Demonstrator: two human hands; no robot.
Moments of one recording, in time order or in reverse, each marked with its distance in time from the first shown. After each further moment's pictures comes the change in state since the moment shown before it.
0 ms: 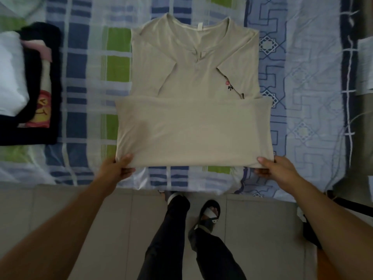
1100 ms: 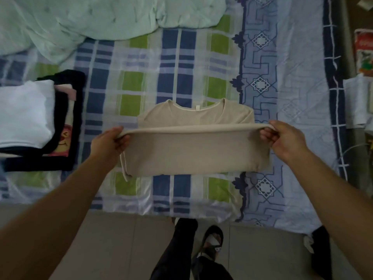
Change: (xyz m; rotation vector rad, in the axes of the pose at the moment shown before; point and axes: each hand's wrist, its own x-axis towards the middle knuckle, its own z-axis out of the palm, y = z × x) left_hand -0.018 0.185 0.024 -0.419 0.133 0.171; right_hand 0.002 -0.200 0.016 0.510 0.076 -0.183
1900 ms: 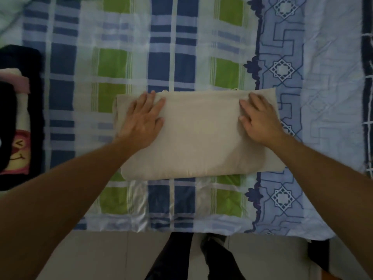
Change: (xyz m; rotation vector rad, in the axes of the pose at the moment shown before) left_hand 0.118 -0.052 0.107 1.618 -0.420 1.056; right_hand 0.127 0.058 0.076 -1.751 -0.233 -0.742
